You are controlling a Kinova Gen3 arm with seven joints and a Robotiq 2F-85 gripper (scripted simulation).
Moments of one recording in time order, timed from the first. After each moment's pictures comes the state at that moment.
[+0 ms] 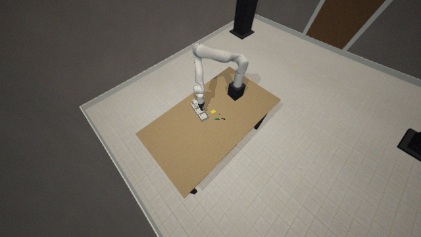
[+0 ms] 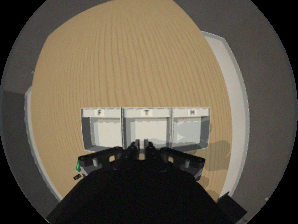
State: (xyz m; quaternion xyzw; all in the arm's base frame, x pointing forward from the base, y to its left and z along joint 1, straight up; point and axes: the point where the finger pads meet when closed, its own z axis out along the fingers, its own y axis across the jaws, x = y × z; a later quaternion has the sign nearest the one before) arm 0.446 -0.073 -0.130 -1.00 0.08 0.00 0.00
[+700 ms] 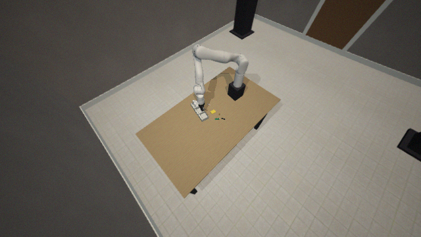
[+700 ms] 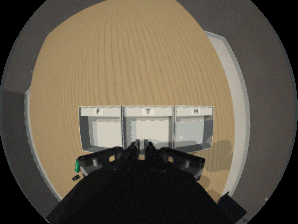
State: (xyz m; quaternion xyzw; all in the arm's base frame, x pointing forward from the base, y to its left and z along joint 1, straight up) arm 0.444 -0.071 -0.140 -1.00 0.07 0.00 0.00
